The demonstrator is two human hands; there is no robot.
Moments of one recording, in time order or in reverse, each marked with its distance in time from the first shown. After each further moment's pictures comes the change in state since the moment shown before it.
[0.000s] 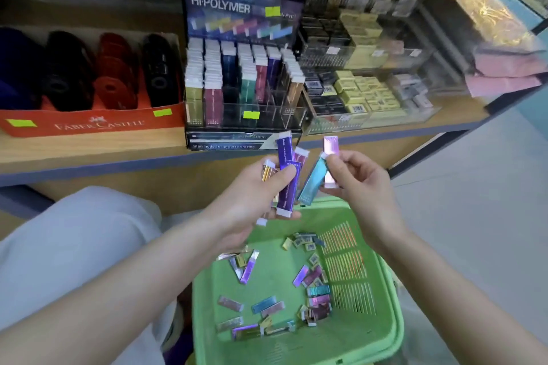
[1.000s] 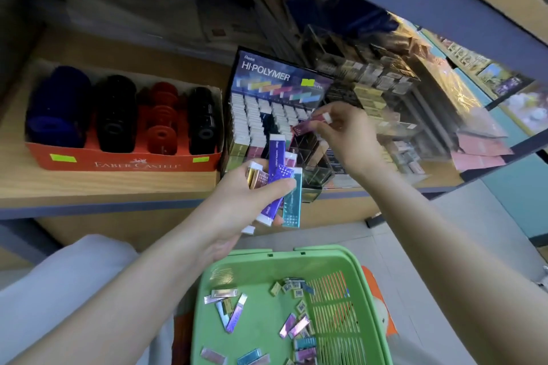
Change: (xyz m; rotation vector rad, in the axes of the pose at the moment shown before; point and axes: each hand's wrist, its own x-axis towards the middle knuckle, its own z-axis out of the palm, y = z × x) left_hand -0.004 0.045 -0.066 -0.127 0.084 0.140; right_hand 0.113 -0.093 0.067 -0.772 0.070 -0.497
